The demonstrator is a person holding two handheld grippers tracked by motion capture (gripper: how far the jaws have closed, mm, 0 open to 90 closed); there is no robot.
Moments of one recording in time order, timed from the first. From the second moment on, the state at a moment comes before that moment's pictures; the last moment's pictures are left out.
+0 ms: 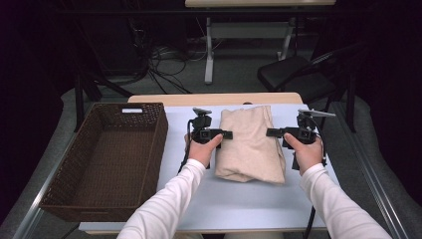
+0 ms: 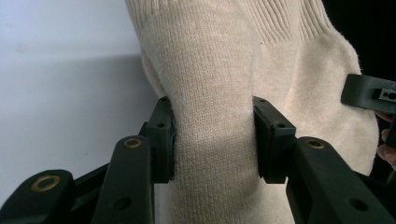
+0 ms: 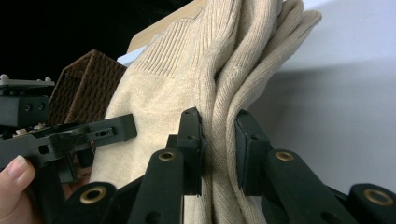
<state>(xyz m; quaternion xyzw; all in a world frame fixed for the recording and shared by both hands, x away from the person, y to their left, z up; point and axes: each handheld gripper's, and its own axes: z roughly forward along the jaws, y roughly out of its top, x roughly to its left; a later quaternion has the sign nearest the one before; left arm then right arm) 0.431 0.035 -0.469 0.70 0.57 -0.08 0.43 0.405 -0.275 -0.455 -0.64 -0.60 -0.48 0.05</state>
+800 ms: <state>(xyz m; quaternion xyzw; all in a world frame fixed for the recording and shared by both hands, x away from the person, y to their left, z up) 0.447 0.052 -0.435 0.69 0.58 -0.08 0.44 0.426 -0.259 -0.419 -0.64 -0.60 -0.48 0.05</state>
